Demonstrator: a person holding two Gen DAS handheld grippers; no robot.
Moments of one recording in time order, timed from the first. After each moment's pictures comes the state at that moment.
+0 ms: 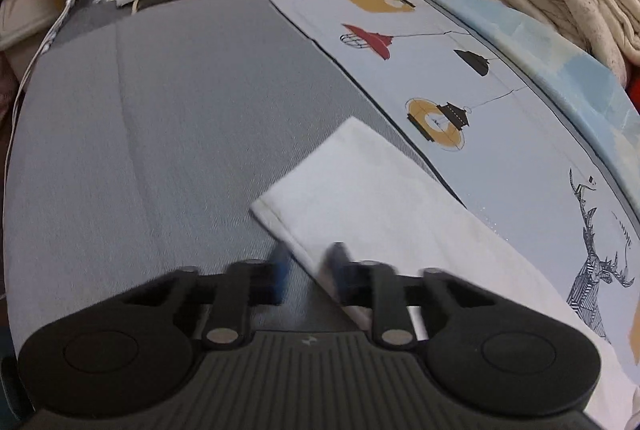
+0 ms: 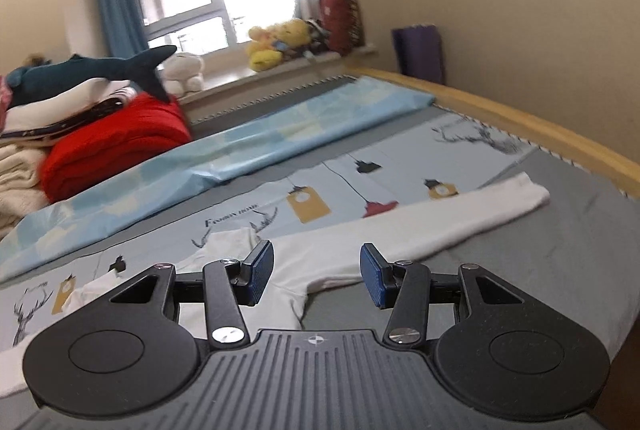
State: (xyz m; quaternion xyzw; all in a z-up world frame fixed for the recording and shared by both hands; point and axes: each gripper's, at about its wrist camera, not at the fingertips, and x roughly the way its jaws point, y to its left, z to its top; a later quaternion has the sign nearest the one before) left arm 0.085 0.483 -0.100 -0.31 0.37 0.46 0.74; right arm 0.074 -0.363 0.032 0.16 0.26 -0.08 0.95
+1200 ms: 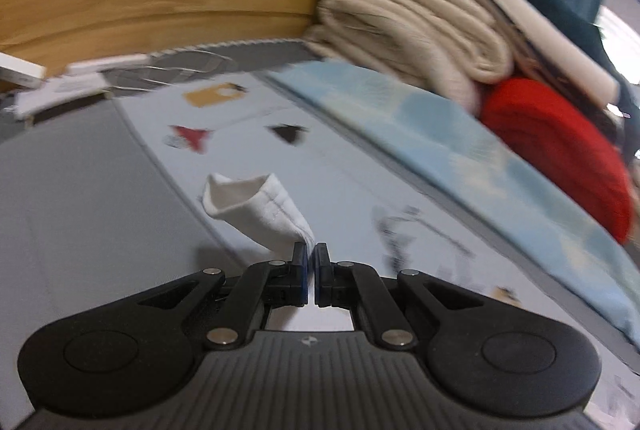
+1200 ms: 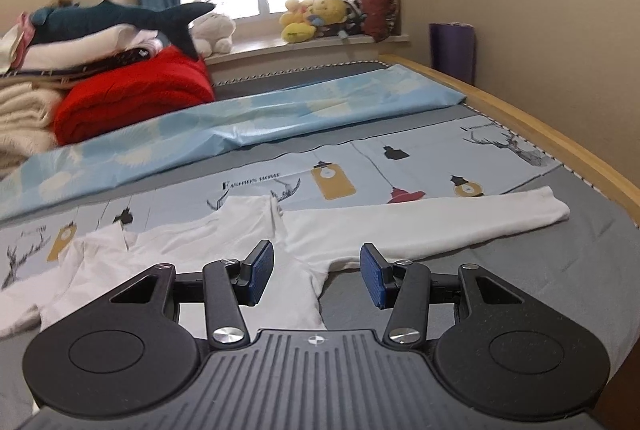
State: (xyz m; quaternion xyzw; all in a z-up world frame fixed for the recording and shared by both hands) left arm 0.157 0.374 0.002 -0.25 0.28 0.34 0.86; right arm 0.091 -0.328 0.024 0.08 0.29 -0.04 0.95
